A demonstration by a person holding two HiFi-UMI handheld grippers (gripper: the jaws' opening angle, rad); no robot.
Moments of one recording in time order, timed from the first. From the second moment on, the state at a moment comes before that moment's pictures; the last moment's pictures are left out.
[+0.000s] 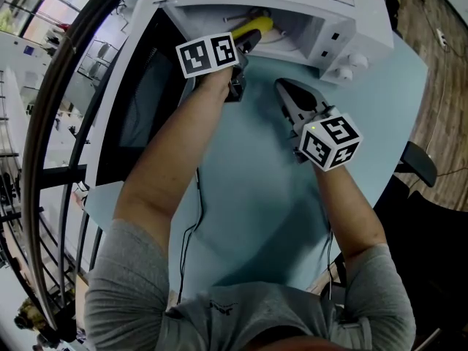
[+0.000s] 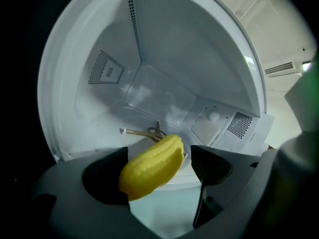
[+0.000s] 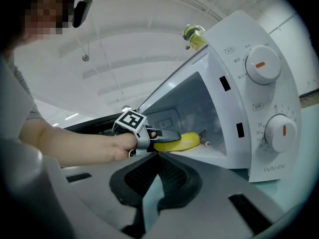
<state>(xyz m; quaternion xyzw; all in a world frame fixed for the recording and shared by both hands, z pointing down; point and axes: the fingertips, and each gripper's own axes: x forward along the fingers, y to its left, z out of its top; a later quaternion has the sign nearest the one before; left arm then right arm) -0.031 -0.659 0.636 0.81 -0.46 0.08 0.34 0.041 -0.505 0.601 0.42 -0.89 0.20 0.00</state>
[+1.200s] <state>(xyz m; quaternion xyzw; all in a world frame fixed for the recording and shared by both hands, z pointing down) -0.047 -0.593 0.635 0.80 -0.48 0.08 0.34 0.062 -0.484 0.578 0.44 -0.88 0.20 0.01</state>
